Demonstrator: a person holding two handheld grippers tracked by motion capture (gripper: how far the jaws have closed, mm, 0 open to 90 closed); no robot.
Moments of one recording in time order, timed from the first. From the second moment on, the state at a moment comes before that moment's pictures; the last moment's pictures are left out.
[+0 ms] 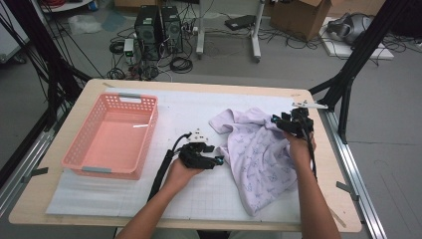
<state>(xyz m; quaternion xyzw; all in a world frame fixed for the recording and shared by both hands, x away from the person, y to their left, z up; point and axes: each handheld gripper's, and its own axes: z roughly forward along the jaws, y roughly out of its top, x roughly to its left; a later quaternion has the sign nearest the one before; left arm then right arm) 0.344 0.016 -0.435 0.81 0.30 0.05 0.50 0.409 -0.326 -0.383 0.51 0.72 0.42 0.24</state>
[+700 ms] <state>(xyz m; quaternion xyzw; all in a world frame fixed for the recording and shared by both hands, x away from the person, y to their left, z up) 0.311 -0.024 -0.444 0.85 0.24 0.04 0.46 0.276 -0.346 -0.433 0.42 0.81 0.39 0.12</state>
